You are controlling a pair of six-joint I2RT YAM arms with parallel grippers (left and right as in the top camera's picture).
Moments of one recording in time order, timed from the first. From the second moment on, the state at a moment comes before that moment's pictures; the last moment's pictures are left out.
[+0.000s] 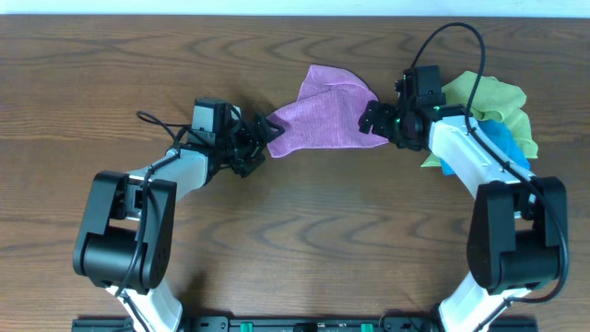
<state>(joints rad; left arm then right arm) -0.20 1.88 0.91 0.08 0.65 -1.03 0.13 1.87 1.22 -0.46 -0.19 0.46</state>
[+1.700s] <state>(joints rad) -0.17 1.94 0.94 0.13 0.64 -0.93 0.13 1.89 1.22 -0.46 -0.17 0.46</state>
